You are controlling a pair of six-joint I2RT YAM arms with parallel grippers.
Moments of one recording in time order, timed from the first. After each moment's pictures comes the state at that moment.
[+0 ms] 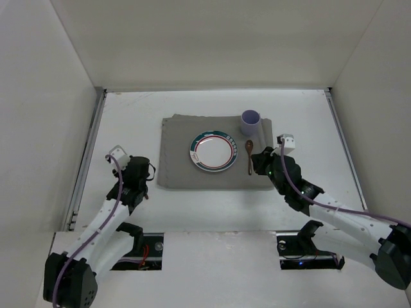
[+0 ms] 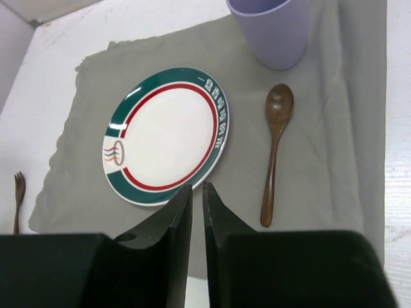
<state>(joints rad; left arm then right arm) -0.33 0.81 0.43 -0.33 -0.67 -0.78 0.72 0.93 0.49 0.16 0.42 0.57</state>
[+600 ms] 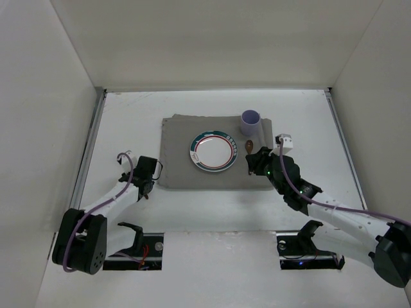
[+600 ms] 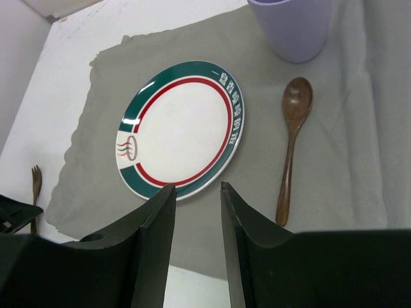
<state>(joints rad) -0.28 1.13 0.43 -0.36 -0.56 -0.81 0.72 0.95 0.48 0.20 0.37 0.60</state>
